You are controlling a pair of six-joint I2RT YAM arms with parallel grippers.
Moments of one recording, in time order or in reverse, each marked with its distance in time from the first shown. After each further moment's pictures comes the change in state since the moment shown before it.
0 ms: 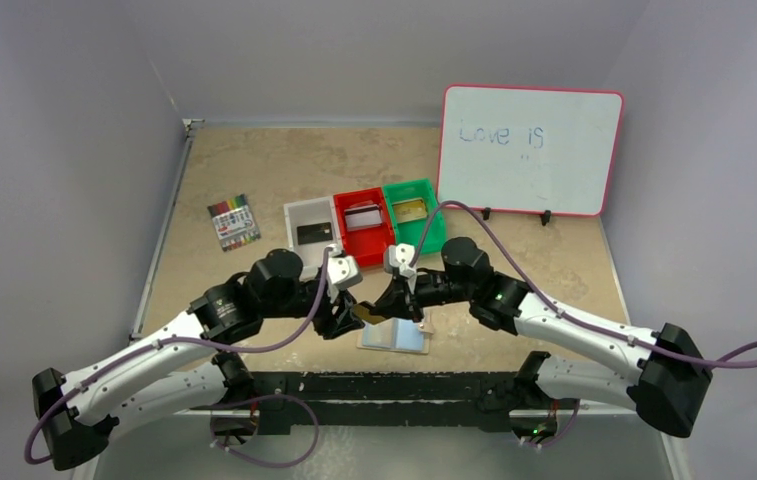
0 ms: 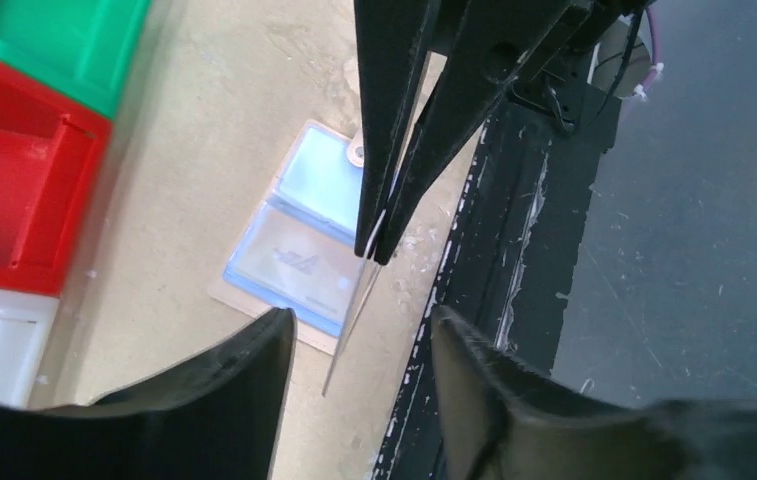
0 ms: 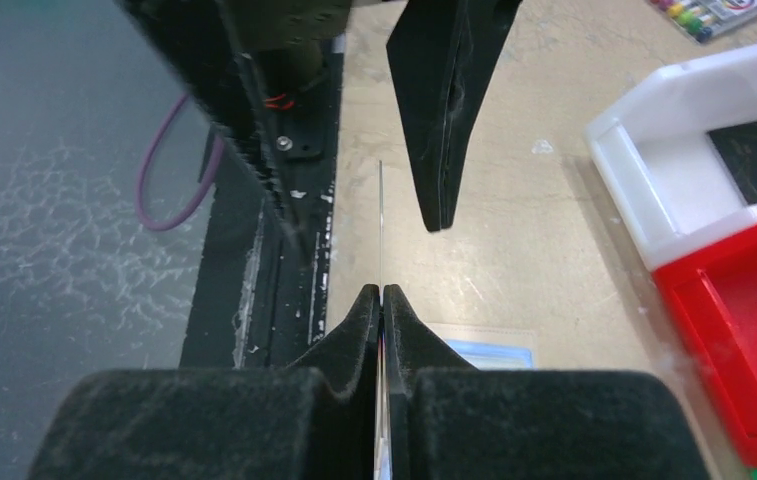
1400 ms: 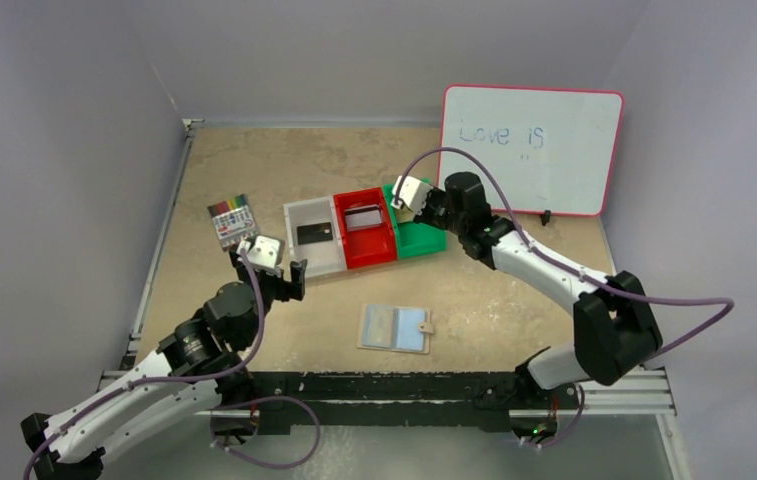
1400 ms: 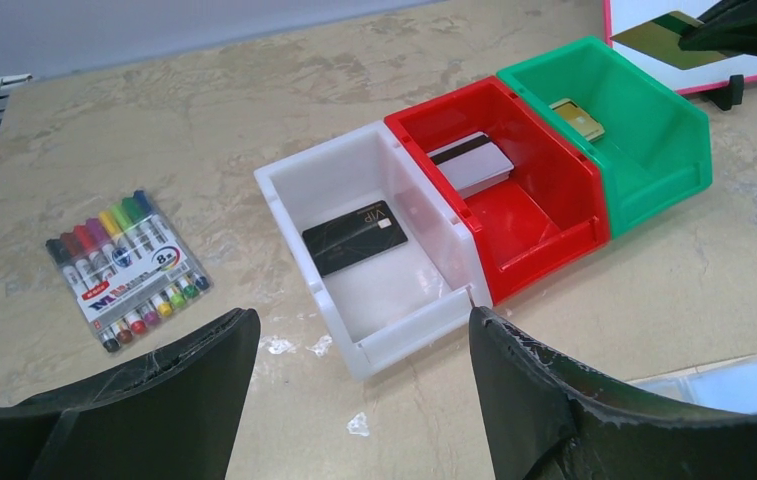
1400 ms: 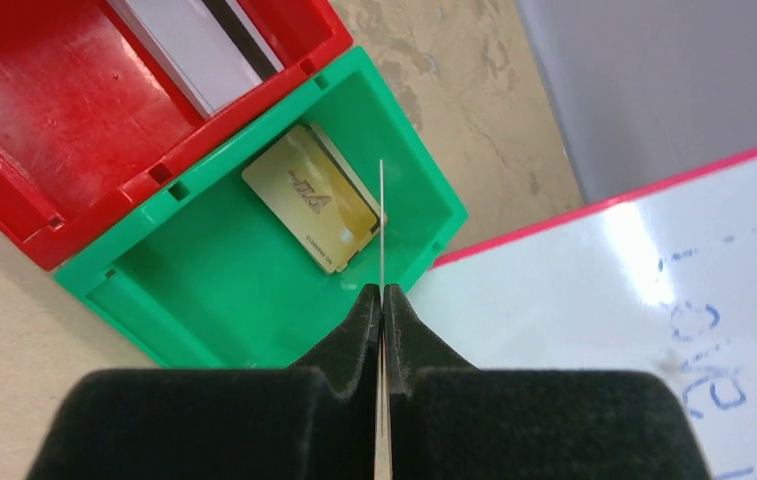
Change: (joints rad) left arm 0.000 -0.378 -0.228 0.164 -1.044 -0.052; right arm -0.354 0.342 0.273 -0.082 0.631 -0.665
